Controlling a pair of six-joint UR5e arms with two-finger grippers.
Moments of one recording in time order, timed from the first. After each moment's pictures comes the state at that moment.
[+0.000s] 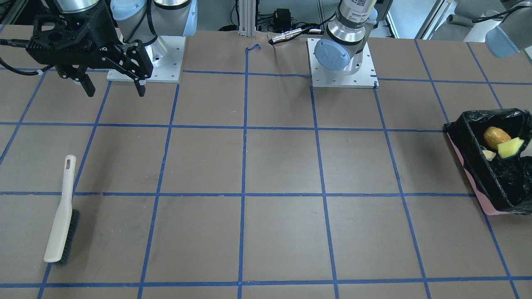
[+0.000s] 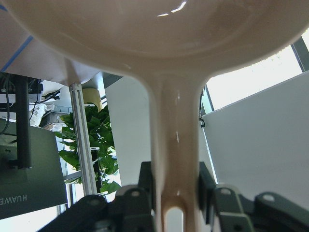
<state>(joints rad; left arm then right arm) -0.60 -1.65 -1.99 0.08 1.61 3.34 1.58 -1.64 1.56 -1.63 -1.57 -0.01</state>
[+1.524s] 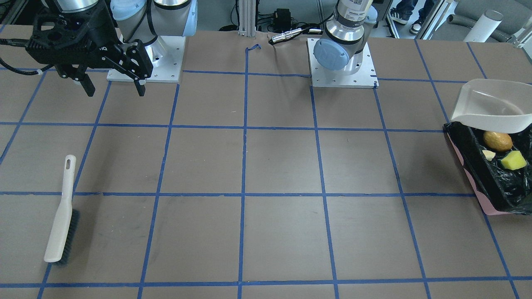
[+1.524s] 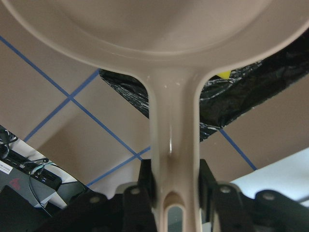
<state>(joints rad) -0.63 -1.62 -1.56 -1.30 1.34 3.06 1.58 -1.64 1.56 -1.63 -1.57 -0.01</state>
